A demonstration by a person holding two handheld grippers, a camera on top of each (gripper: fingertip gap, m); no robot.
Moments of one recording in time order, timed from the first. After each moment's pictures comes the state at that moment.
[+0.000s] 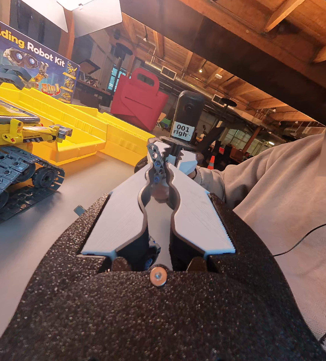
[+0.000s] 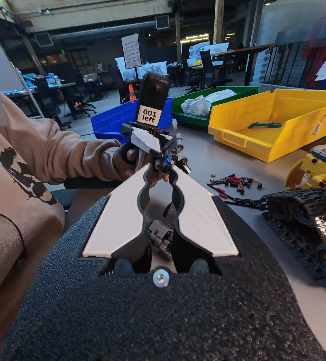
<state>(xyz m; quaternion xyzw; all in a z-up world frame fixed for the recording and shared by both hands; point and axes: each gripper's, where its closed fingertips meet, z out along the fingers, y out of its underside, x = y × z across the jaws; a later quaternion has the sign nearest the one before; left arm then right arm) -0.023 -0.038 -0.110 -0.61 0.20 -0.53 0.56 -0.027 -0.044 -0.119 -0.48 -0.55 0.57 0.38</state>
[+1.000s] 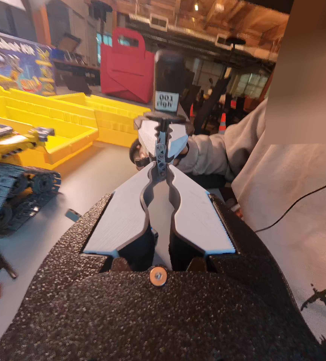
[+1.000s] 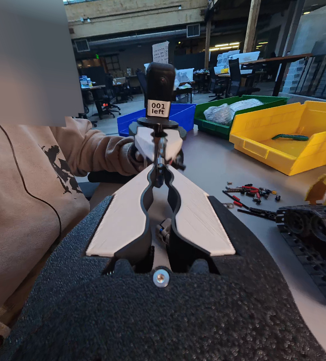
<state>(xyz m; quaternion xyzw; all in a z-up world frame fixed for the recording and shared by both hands) -0.005 -0.064 -0.116 -0.63 0.32 -0.45 0.56 -0.009 -0.057 -0.111 -0.43 -0.57 0.60 0.36</state>
